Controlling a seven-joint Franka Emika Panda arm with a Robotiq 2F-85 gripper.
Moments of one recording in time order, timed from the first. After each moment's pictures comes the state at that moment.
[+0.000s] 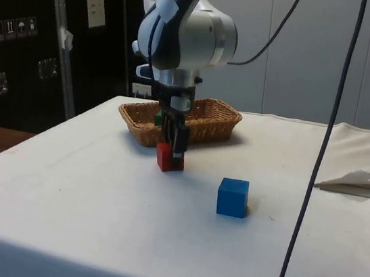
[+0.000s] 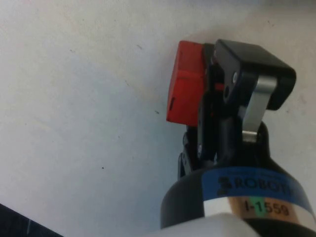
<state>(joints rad) 0.78 0.62 -0.77 -2.21 0.88 2.56 -1.32</state>
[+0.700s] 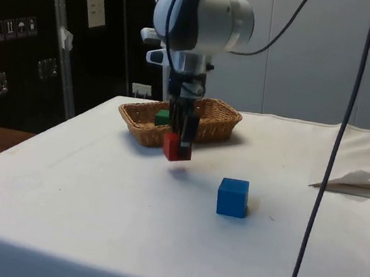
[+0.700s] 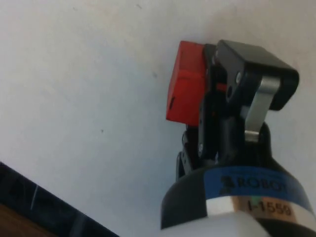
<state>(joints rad) 0.80 0.46 -0.78 -2.31 0.82 2.59 -1.30</state>
